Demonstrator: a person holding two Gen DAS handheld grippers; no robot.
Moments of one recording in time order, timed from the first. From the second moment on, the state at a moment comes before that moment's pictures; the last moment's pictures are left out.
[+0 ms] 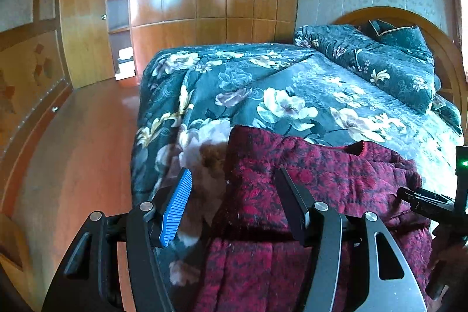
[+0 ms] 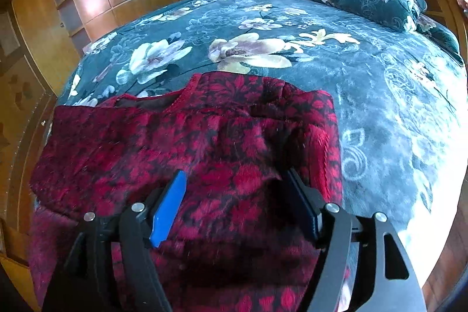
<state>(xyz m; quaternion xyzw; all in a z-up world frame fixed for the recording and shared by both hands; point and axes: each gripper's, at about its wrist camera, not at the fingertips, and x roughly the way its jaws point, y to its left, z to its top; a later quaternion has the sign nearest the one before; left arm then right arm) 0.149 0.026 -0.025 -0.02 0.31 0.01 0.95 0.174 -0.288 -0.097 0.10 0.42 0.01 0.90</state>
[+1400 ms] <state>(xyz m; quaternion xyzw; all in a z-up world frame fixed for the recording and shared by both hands) -0.023 0.123 -0.109 -0.24 0.48 -0.29 0.79 -0.102 -0.300 -0.096 0.28 0.53 0.28 0.75</state>
